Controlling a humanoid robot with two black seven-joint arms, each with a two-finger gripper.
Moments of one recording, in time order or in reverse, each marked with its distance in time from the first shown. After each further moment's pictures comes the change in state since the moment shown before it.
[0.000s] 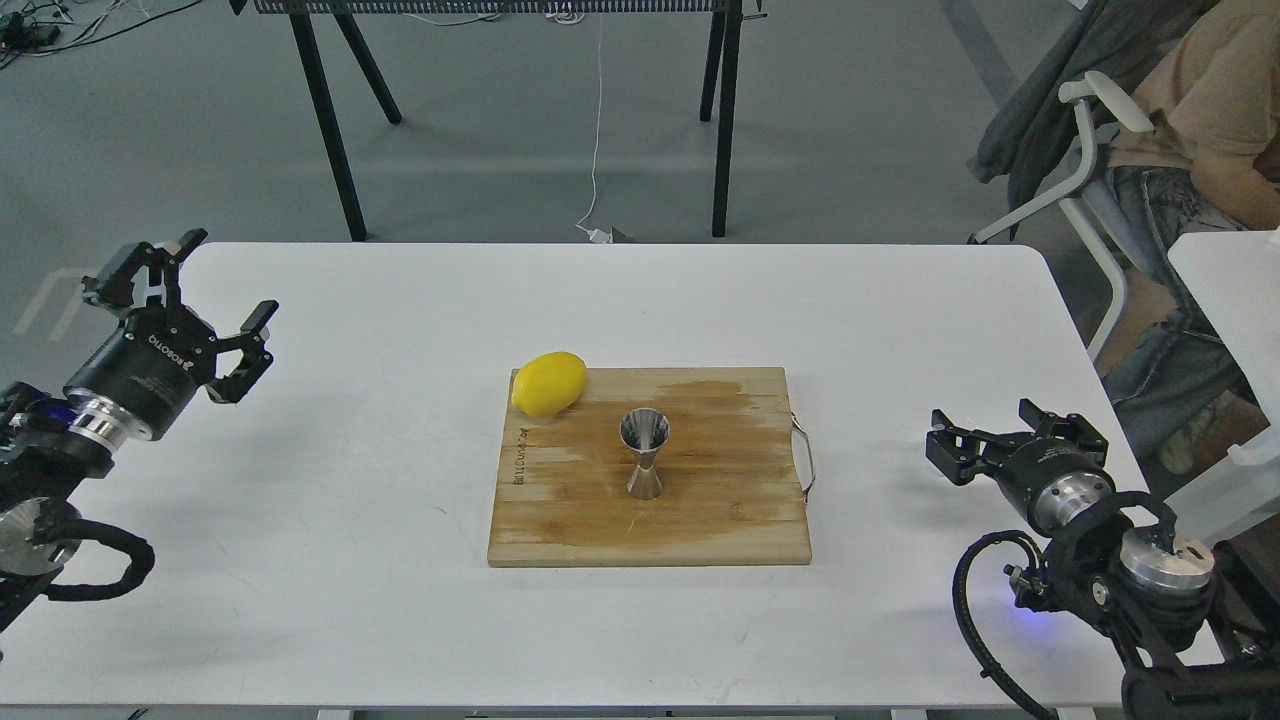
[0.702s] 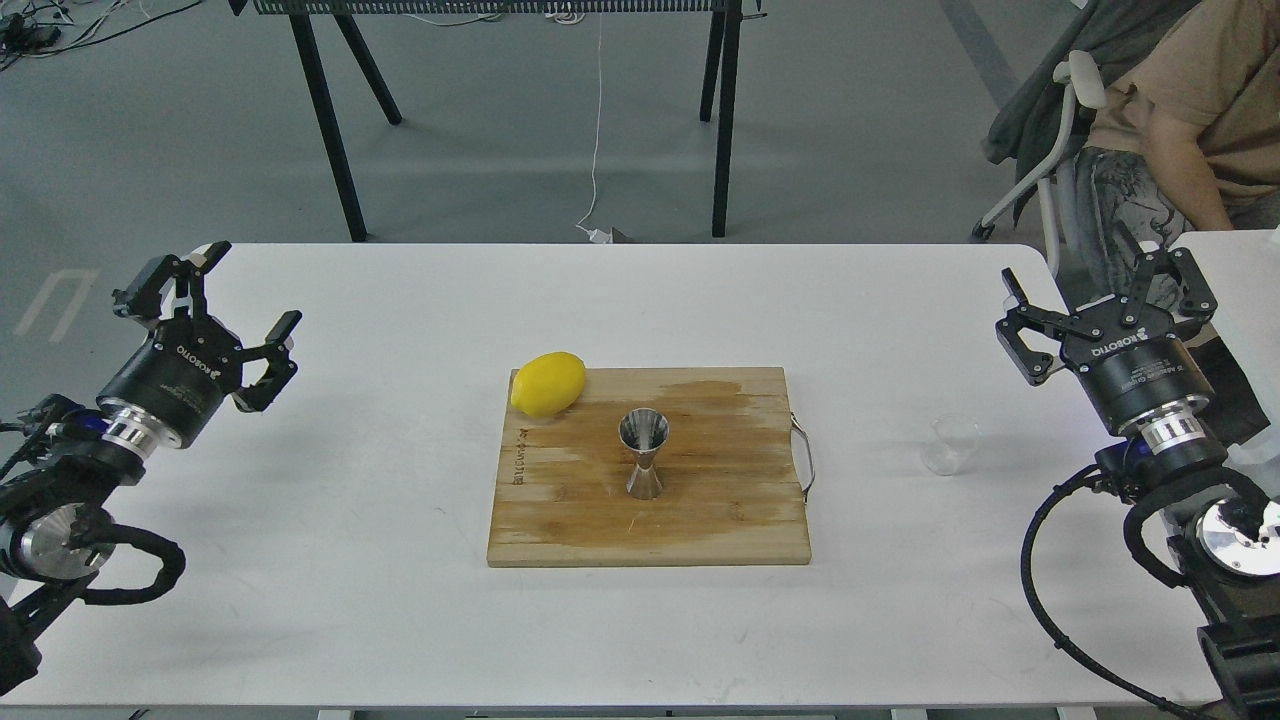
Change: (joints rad) left arm 0.000 -0.065 -0.001 0.041 -0.001 0.000 0.000; right arm 0.148 -0.097 -0.041 -0.225 -0.219 0.709 0.006
